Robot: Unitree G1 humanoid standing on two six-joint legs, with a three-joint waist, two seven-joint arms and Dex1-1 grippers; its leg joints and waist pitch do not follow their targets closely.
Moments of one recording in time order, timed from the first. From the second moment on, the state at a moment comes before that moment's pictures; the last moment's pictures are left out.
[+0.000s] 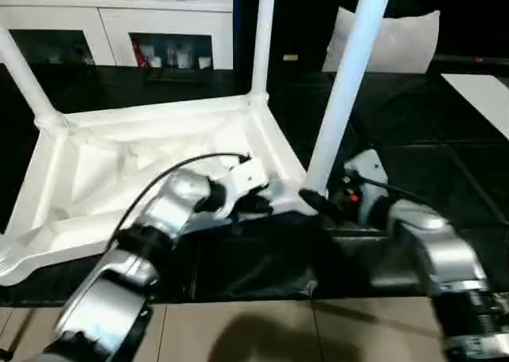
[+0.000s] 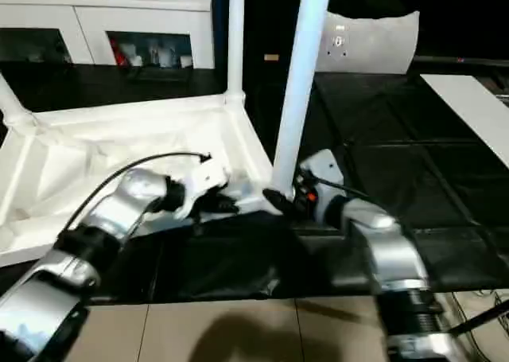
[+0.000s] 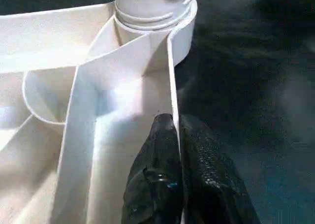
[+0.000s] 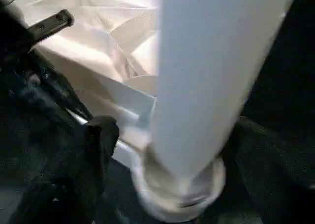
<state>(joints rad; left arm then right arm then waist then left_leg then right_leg) -0.72 0.28 -0.33 0.73 0.10 0.02 -1.16 -0.37 -0.41 0.03 0.23 0.15 0.30 0.90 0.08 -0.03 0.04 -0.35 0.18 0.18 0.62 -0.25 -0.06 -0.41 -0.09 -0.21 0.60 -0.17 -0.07</state>
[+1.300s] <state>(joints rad) -0.68 0.37 -0.38 0.66 0.07 -0.07 -1.42 -0.36 -0.52 0.12 0.31 0.28 0.25 1.38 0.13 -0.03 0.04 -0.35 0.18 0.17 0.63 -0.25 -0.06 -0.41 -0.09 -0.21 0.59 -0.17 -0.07</state>
